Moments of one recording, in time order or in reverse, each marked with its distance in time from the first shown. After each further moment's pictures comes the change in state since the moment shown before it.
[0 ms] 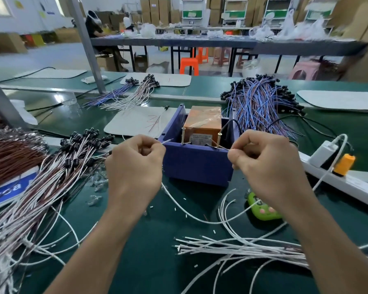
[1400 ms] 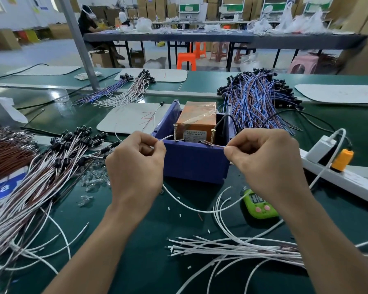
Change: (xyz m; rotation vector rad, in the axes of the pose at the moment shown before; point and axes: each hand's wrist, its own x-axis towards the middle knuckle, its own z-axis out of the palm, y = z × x) left_hand -0.004 -0.005 0.021 0.043 0.068 0.178; right_hand 0.010 0.017 0.002 0.000 0.090 -0.094
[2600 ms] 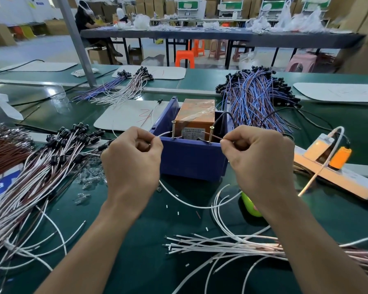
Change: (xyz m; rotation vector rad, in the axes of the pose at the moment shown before) left_hand 0.003 -0.003 0.001 -0.035 0.015 0.007; right_hand -0.001 0.001 0.017 -0.177 0.178 -0.112
